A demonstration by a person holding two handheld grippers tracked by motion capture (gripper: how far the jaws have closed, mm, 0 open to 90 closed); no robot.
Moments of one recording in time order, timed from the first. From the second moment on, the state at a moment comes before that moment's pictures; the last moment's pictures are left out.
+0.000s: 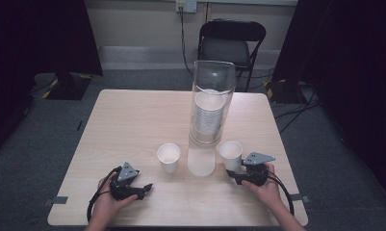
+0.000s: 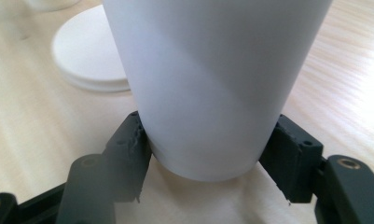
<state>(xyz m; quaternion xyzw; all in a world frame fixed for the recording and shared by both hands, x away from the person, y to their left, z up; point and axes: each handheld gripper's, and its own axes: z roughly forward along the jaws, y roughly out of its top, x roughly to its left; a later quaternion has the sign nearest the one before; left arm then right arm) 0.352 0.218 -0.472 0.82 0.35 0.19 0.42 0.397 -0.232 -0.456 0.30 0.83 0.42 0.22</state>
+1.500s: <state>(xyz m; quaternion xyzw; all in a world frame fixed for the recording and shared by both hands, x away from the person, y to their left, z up) 0.344 0.106 -0.392 0.82 0.32 0.04 0.47 0.354 -0.150 -0.461 0.04 0.88 0.41 0.22</state>
